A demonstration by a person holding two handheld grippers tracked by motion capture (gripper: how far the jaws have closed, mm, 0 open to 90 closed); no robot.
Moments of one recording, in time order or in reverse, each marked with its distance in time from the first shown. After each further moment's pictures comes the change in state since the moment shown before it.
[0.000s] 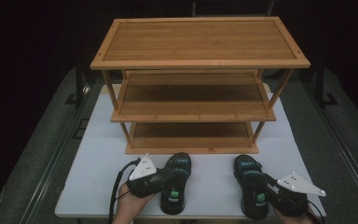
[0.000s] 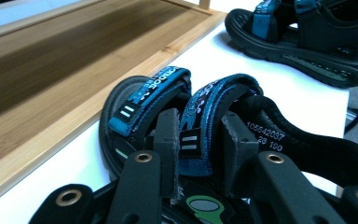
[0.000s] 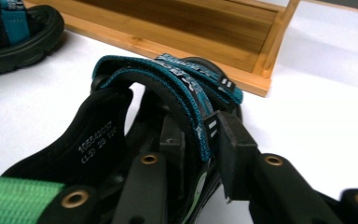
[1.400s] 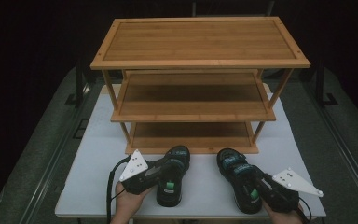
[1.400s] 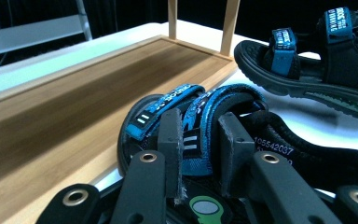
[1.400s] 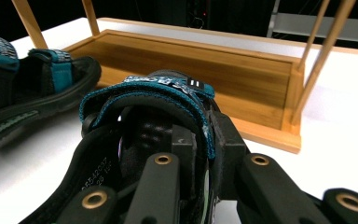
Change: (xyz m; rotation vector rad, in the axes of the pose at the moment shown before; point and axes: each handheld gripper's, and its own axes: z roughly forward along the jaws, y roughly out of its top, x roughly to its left) left arm 0.004 0.011 -0.015 -0.153 0.096 0.018; right arm 0.025 0.026 0.000 -0.165 0.040 0.075
